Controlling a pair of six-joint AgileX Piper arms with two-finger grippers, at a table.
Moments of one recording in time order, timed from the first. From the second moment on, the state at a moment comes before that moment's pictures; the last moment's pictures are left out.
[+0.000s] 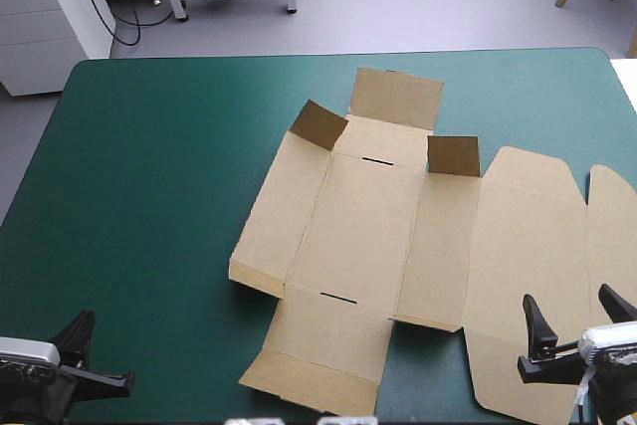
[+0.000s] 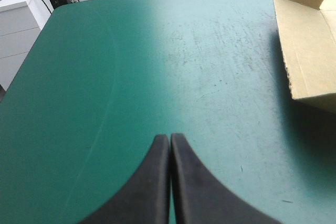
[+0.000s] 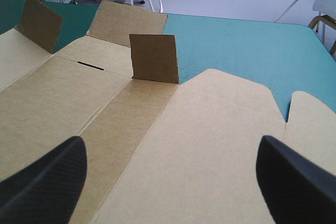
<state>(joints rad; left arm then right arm) -0.13 -0.02 -0.41 0.09 0.82 0.00 -0.05 0.07 -0.50 0.18 0.75 -0.24</state>
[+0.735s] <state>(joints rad) -0.13 -0.02 -0.41 0.09 0.82 0.00 -0.05 0.70 -0.88 0.18 0.72 -0.45</state>
